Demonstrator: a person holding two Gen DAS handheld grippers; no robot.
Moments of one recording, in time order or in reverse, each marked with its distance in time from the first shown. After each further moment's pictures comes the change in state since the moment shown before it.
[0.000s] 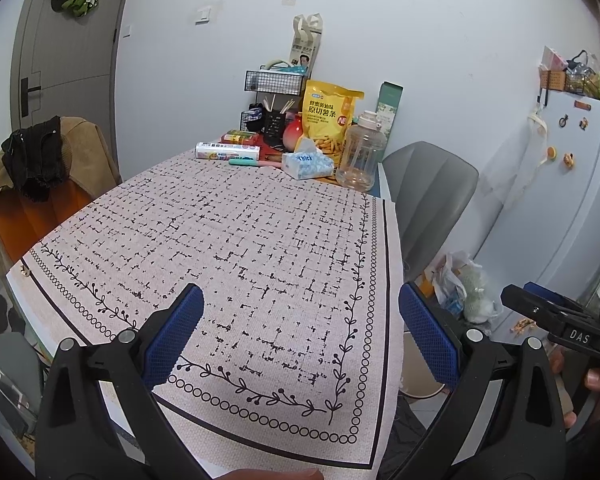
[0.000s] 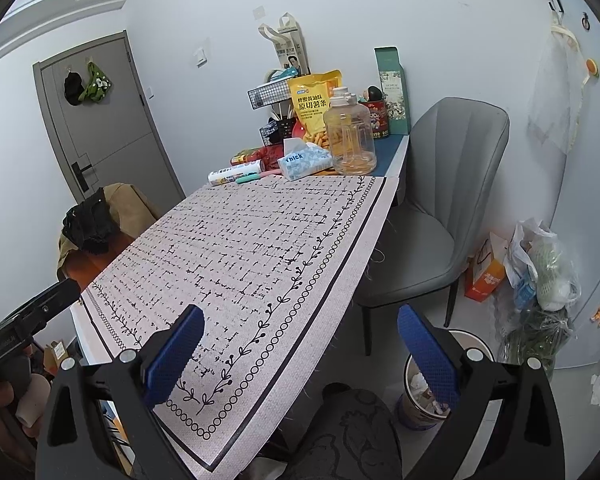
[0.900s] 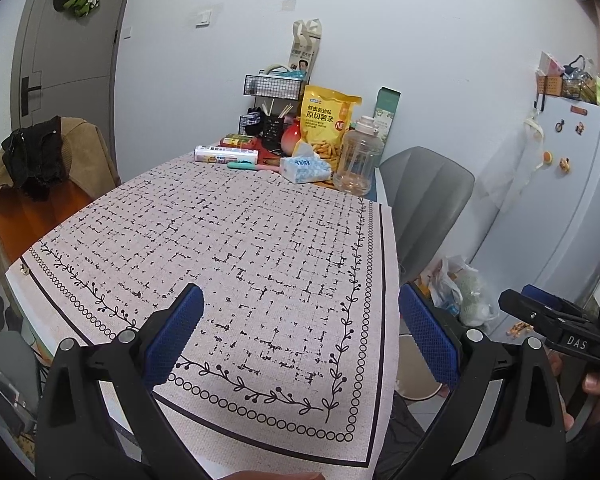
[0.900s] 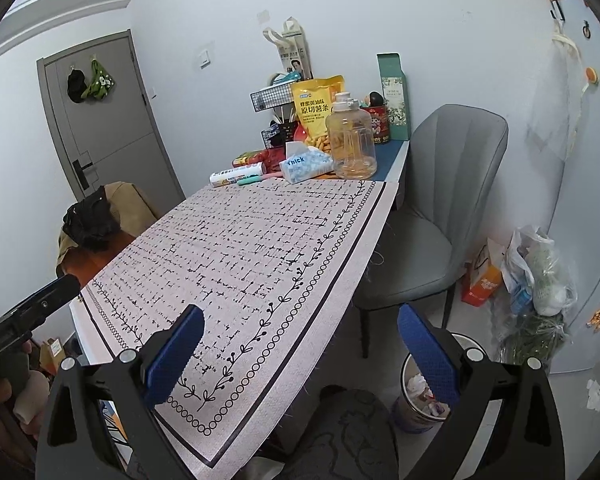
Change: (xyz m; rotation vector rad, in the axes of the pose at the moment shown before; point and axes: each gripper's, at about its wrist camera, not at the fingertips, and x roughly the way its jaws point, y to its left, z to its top) left arm -0.006 0.004 -0.003 -0.006 -0.020 -0.014; right arm -0.011 0.001 0.001 -0.023 -0.010 -0.004
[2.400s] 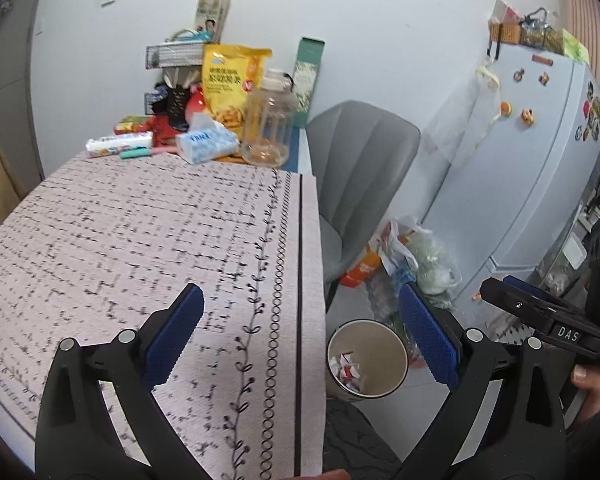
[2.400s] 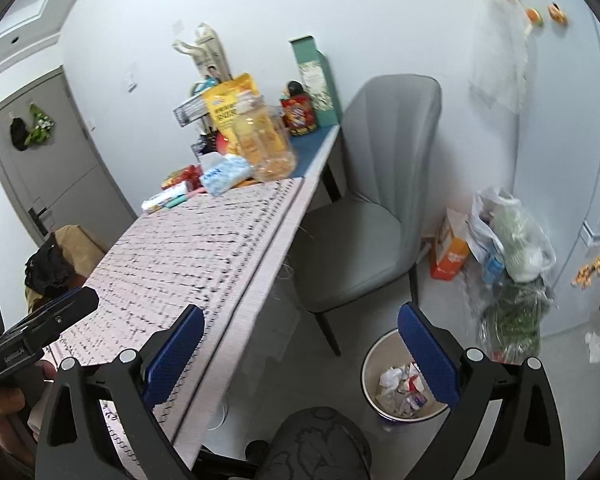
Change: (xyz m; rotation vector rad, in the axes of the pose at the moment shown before) left arm 0.117 -0.100 0.033 0.126 0.137 -0.208; right arm 0.033 -0.118 0.022 0.185 0.010 -0.106
